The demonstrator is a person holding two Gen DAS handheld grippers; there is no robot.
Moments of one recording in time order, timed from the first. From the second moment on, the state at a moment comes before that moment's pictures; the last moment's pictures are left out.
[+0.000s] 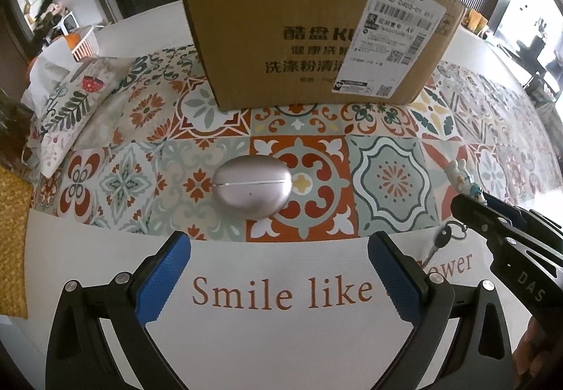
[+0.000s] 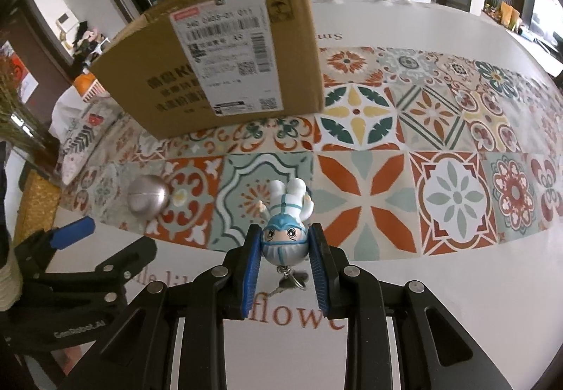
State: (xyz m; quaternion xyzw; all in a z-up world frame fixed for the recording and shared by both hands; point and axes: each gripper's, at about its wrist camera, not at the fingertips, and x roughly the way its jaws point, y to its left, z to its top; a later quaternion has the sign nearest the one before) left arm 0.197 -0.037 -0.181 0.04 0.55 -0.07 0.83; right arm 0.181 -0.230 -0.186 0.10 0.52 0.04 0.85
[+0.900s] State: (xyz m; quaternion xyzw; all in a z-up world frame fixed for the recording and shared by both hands) left arm 0.245 -0.020 -0.227 0.01 0.57 -0.08 0.82; right arm 0.227 -0.197 -0.213 0.10 0.53 0.06 0.84
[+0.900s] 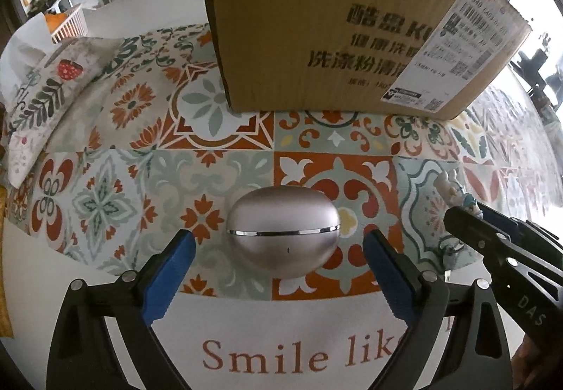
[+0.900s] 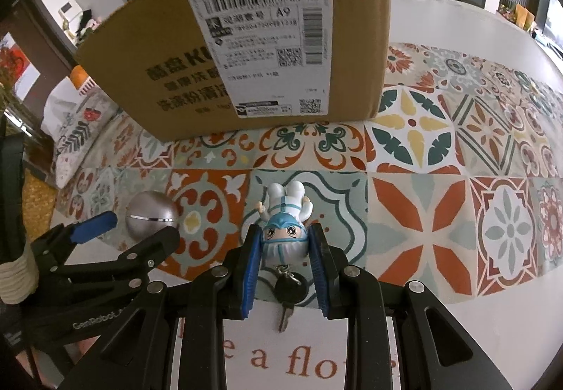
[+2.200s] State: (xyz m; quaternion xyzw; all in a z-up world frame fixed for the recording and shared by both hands) left arm 0.222 -0.011 -0.164 0.00 0.50 -0.10 0.86; right arm 0.207 -0.194 -0.160 0.10 0.50 0.06 0.86
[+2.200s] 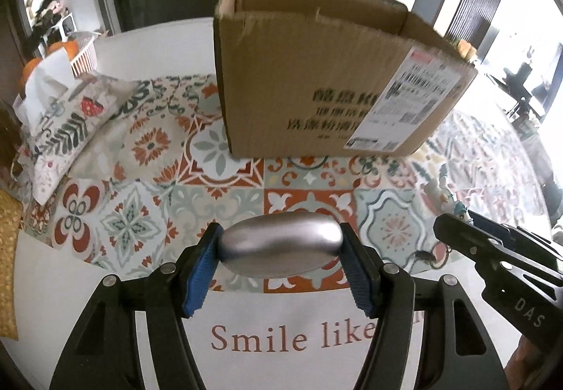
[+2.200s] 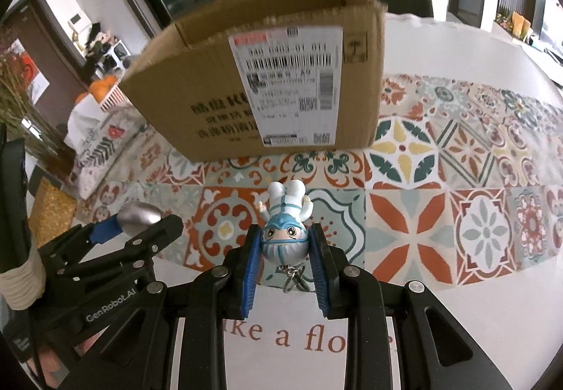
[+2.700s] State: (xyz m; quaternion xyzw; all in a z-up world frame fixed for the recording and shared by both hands) left arm 0.220 -0.010 -0.096 -0.01 0.44 -0.12 0.89; right arm 0.202 -0.192 -0.094 0.09 0.43 0.06 0.89
